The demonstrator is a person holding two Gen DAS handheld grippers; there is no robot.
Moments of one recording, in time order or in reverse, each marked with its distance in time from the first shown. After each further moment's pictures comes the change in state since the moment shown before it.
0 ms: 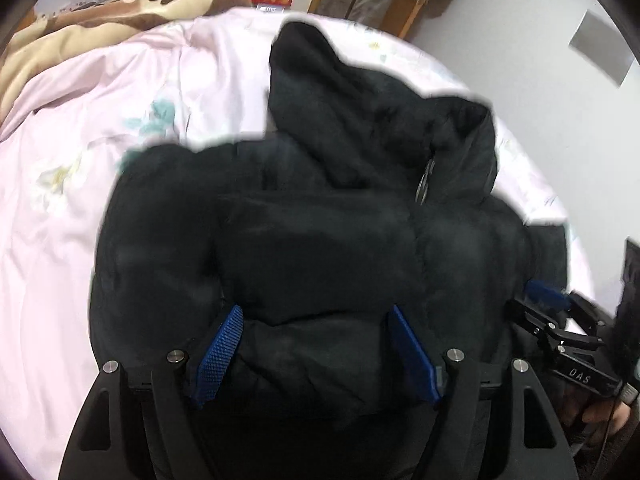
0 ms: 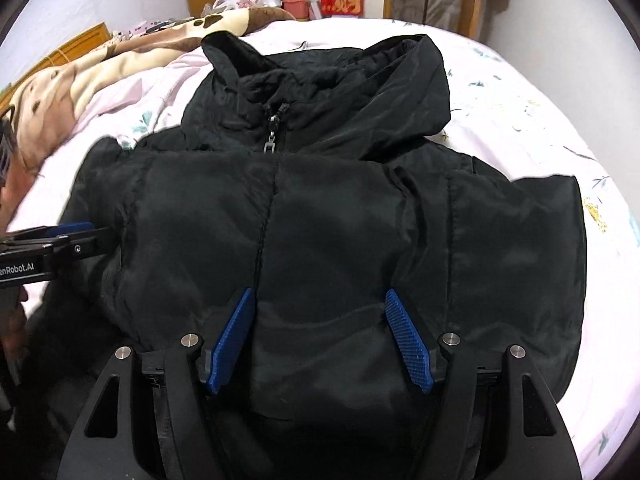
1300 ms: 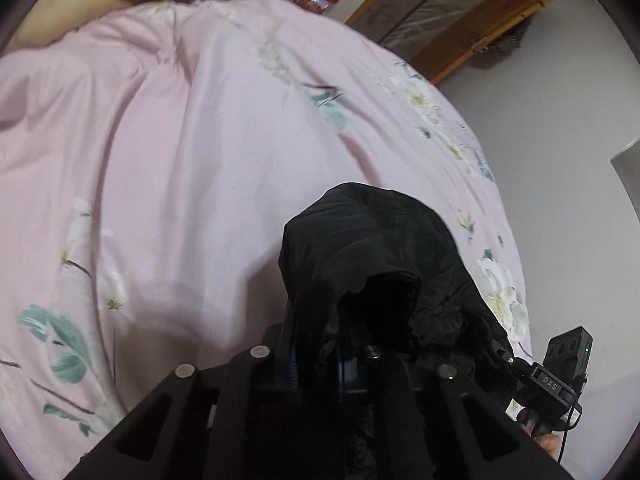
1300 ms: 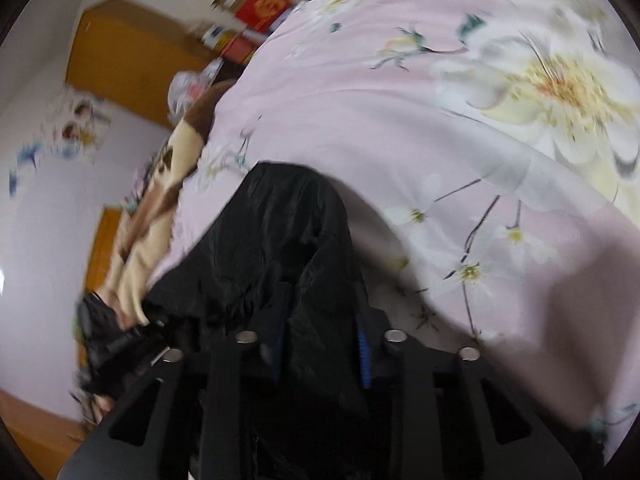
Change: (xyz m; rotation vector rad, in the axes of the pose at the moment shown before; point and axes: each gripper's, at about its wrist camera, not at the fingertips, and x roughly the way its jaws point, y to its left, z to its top) left arm 0.097 0.034 0.214 -0.263 0.045 -0.120; right arm 0.120 -0.132 0.177 0.552 0.031 0.408
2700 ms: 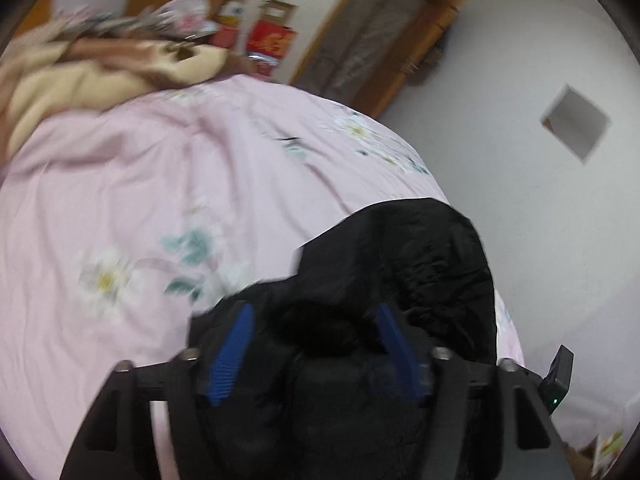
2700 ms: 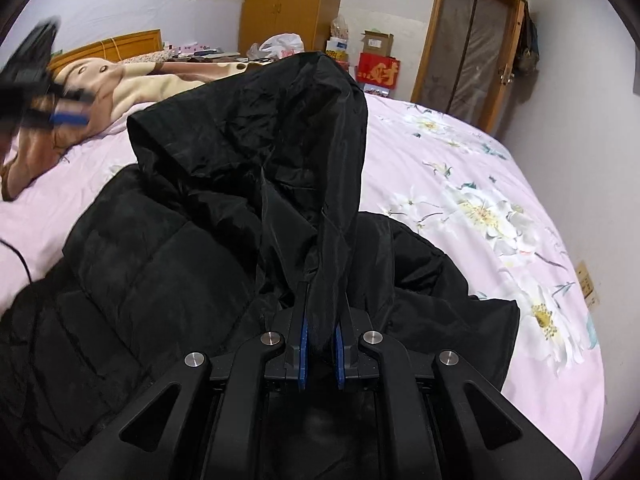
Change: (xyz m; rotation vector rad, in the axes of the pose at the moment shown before) left arm -0.207 -0.005 -0.122 0.236 -0.171 -0.033; right arm -0.097 0.074 -0.241 -0.855 -0.239 -0.420
